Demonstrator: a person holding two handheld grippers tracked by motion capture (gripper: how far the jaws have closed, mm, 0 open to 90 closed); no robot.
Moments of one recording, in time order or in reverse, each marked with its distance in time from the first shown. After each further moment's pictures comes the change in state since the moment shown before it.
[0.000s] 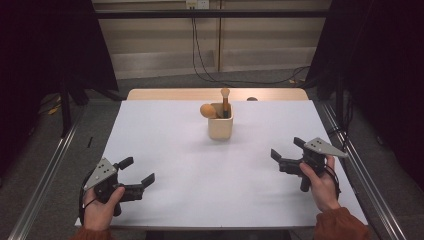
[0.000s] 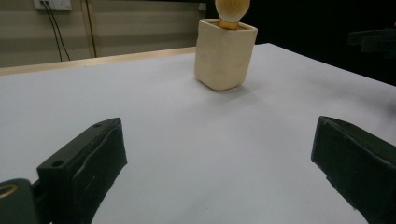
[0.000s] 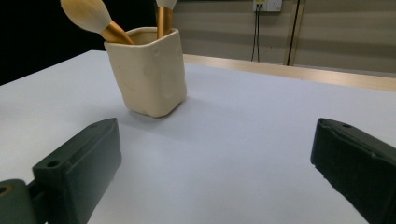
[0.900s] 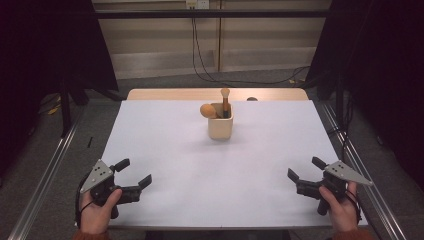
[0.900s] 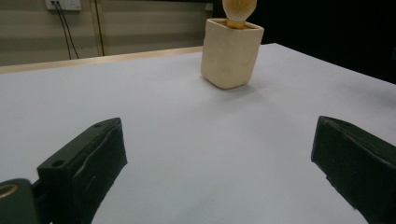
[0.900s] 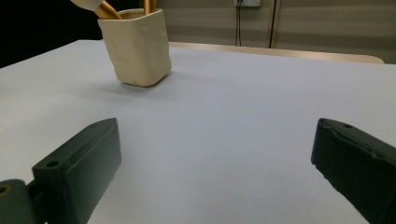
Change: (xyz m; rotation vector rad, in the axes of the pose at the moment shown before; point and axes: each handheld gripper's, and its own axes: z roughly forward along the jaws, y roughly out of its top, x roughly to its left) left arm -0.001 -0.003 -0.009 0.000 0.028 -0.013; right arm -0.003 -0.032 -0.061 -0.004 -0.050 0.024
